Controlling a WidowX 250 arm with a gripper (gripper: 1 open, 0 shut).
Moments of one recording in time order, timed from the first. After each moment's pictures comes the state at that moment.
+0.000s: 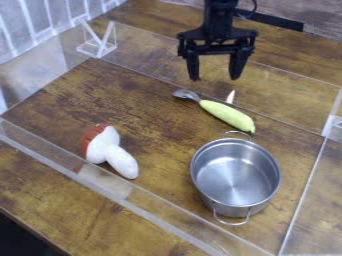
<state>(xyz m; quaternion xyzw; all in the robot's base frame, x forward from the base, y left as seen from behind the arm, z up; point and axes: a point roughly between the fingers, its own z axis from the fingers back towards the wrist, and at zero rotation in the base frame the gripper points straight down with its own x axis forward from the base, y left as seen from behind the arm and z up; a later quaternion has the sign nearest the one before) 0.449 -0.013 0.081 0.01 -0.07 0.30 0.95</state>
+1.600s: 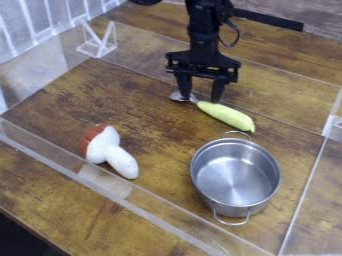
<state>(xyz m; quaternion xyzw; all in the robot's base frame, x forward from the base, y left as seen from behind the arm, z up) 0.446 0.020 0.045 0.03 -0.09 0.14 0.99</state>
